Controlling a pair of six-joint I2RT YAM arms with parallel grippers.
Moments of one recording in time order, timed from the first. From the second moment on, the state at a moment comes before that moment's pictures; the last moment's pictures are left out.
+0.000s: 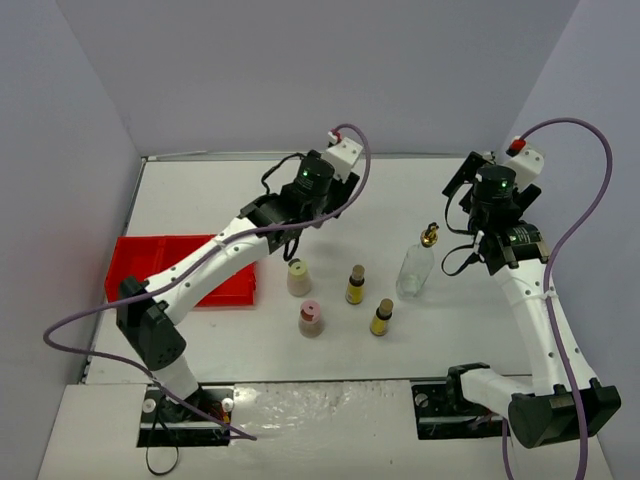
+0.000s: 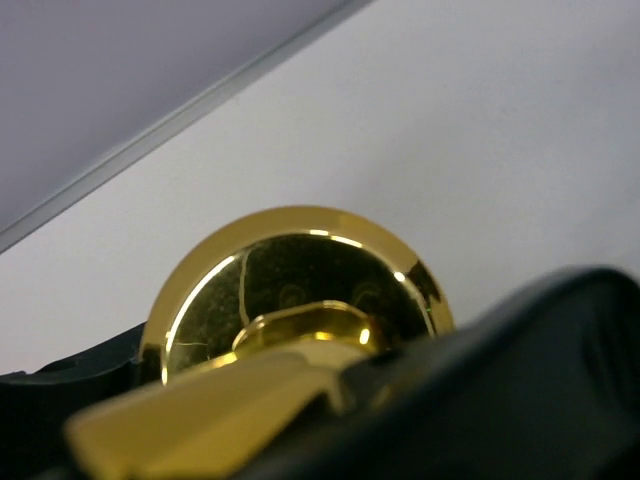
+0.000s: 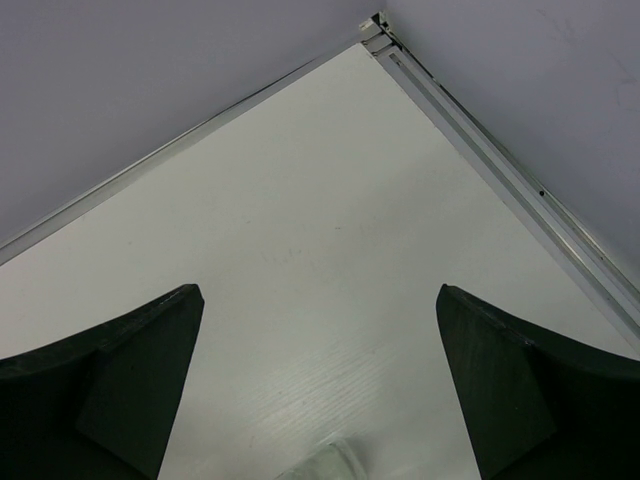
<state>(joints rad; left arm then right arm) -0.82 1.70 1.69 -0.40 -0.30 0.06 0.14 1.12 1.22 -0.50 0.51 0.46</state>
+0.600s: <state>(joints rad) -0.19 1.08 1.26 -0.59 -0.56 -0.04 0.14 1.17 1.19 -0.47 0.42 0.46</state>
